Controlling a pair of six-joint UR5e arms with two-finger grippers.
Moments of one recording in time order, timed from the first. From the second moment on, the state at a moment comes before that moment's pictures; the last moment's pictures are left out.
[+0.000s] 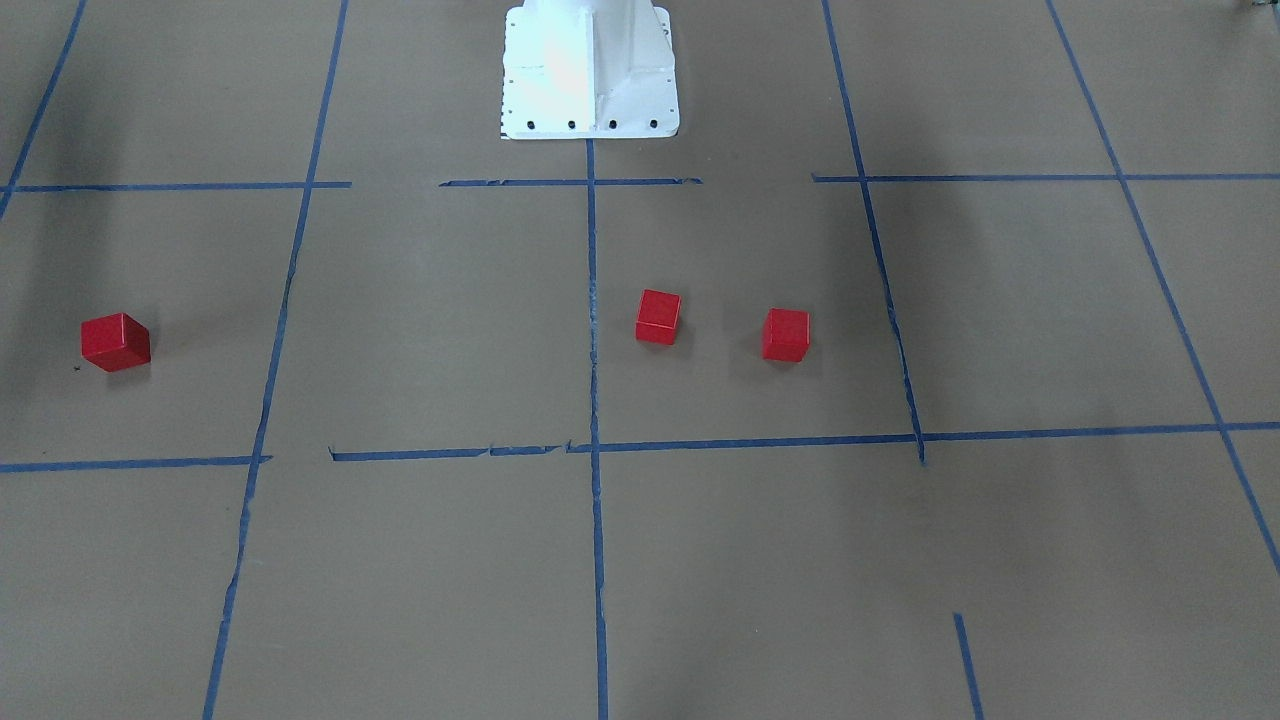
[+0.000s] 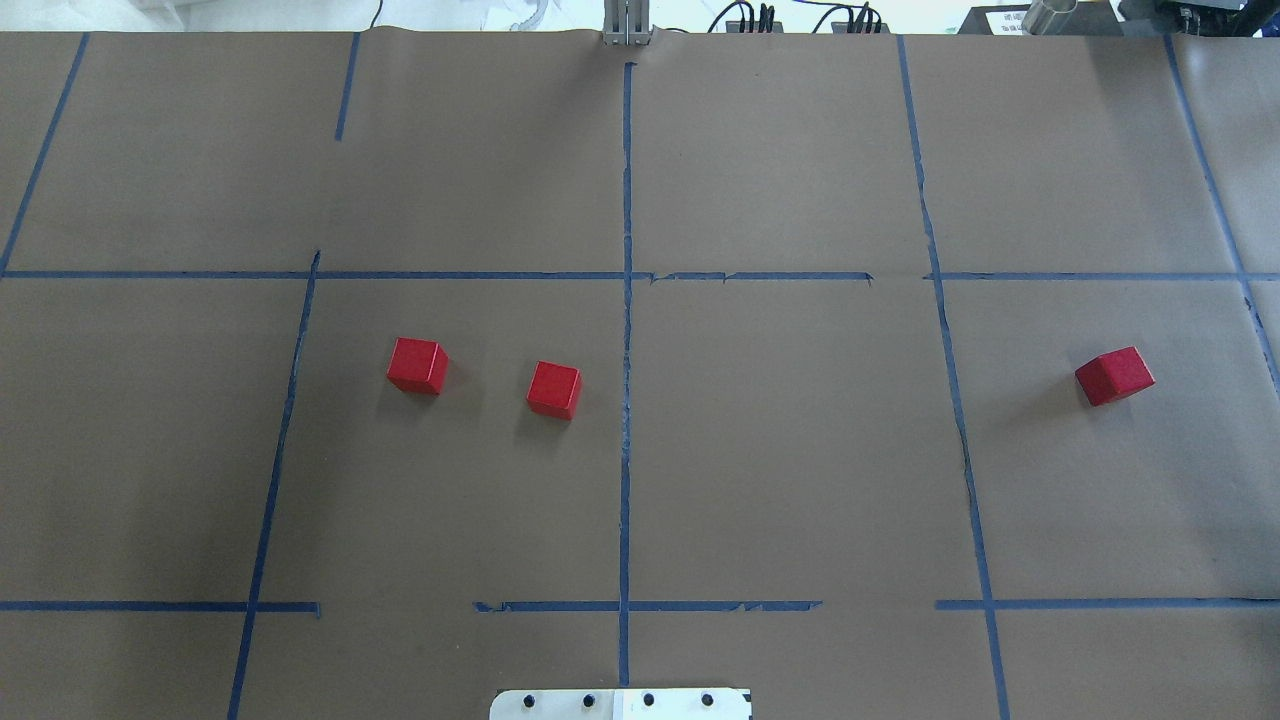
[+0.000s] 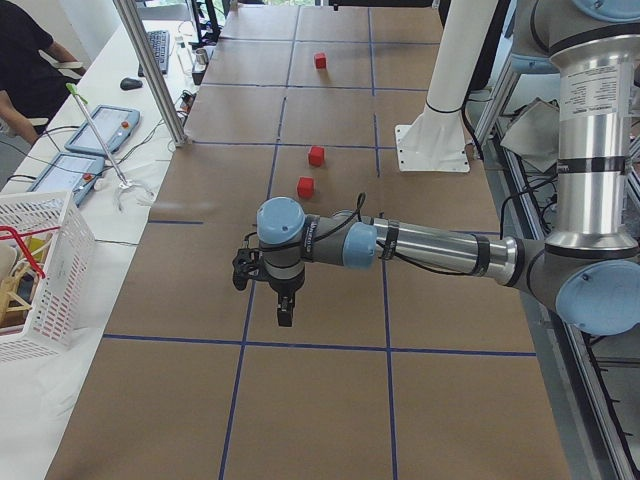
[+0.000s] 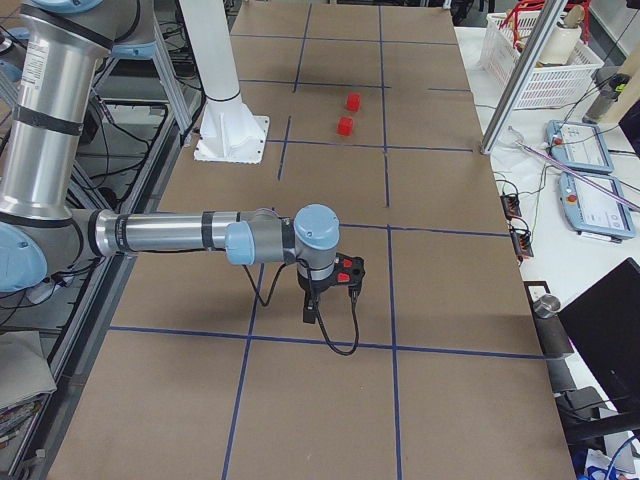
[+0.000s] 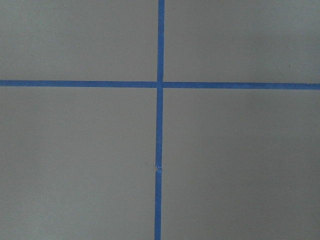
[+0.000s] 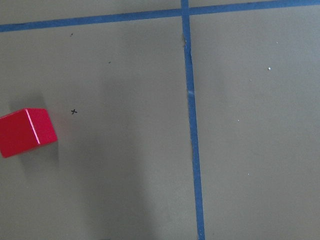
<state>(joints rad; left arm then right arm) -1.50 -1.48 -1.80 -1.55 -2.34 -0.14 1.44 -1.86 1.91 -1.53 2.34 0.25</state>
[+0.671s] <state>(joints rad) -1.50 -1.48 -1.81 -1.56 -2.34 -0.14 1.44 -1.86 1.92 -1.50 2.36 0.25</state>
